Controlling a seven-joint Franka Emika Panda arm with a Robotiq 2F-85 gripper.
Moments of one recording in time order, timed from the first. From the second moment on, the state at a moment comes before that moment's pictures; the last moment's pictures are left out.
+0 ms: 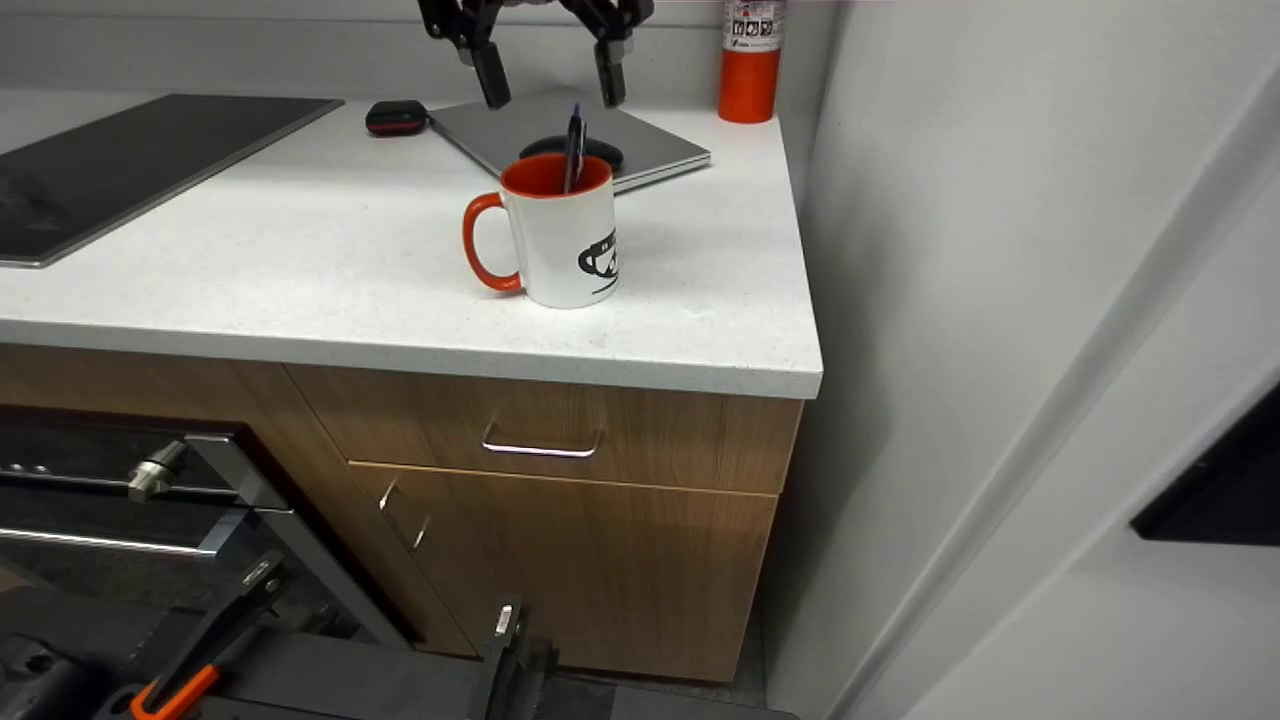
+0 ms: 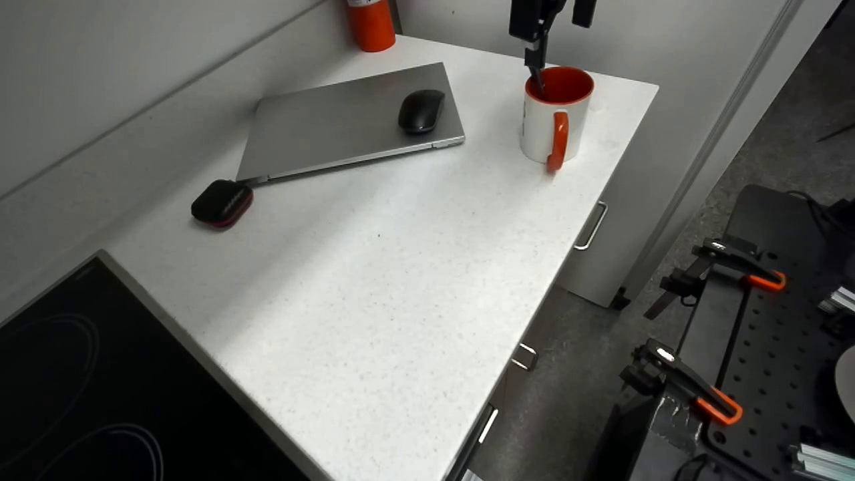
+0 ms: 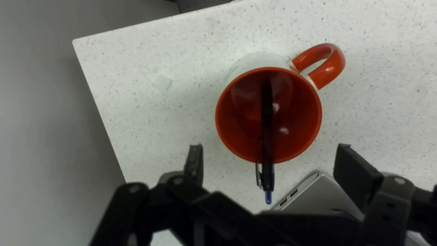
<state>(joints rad) -0.11 -0.19 -0.04 -2.39 -0.15 2.25 0.10</state>
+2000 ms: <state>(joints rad) -0.10 -0.33 -0.07 -2.28 -0.10 2.26 0.11</state>
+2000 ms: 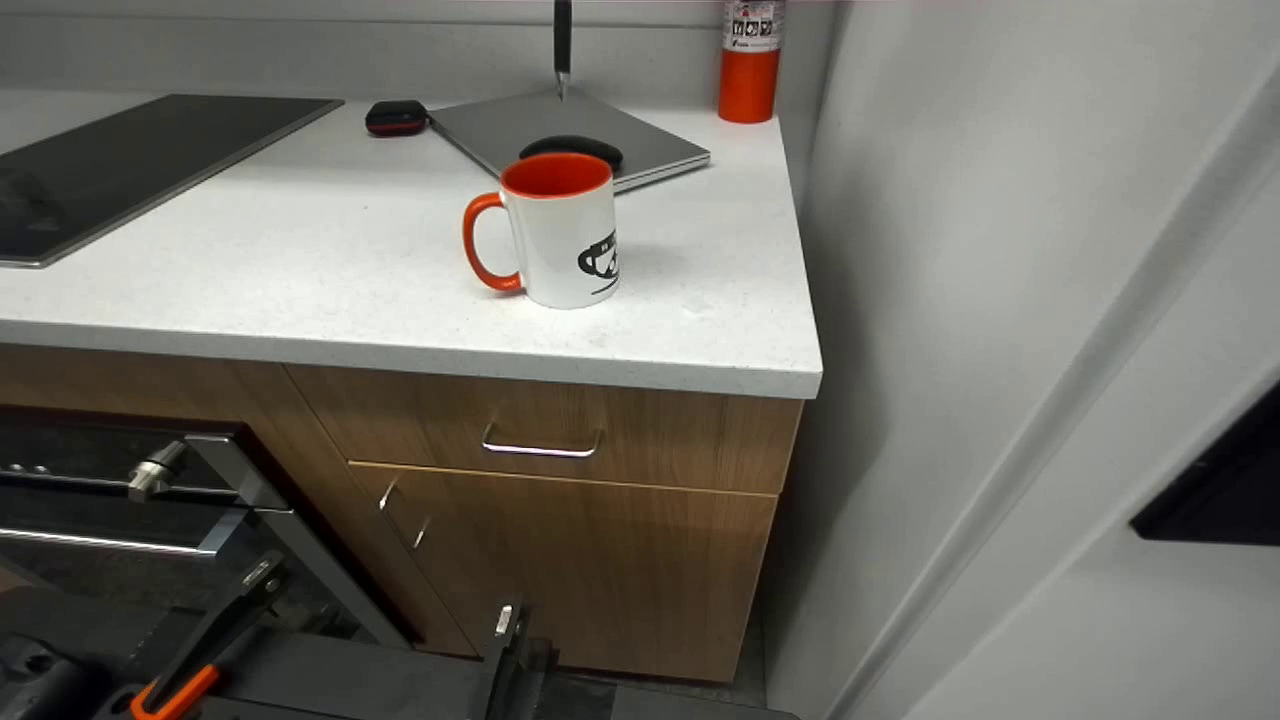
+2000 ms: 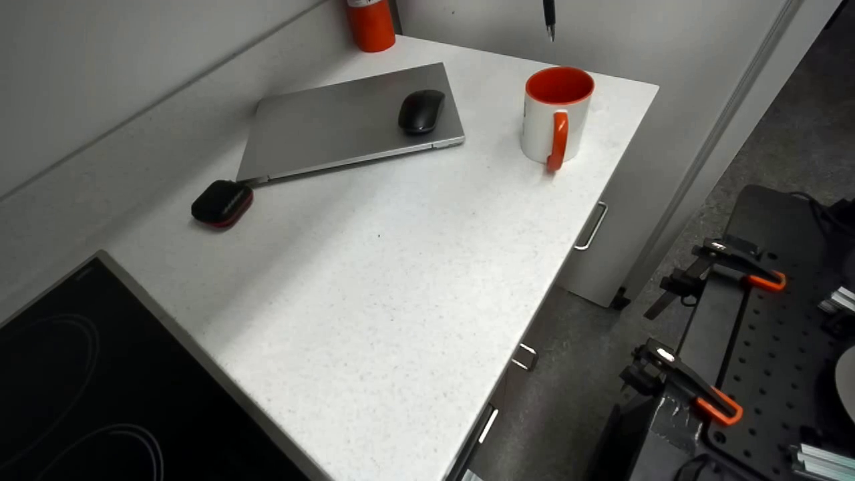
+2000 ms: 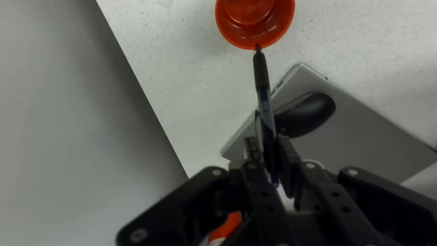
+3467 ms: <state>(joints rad) 0.07 0.26 0.05 -2.02 -0.16 2.26 -0.04</state>
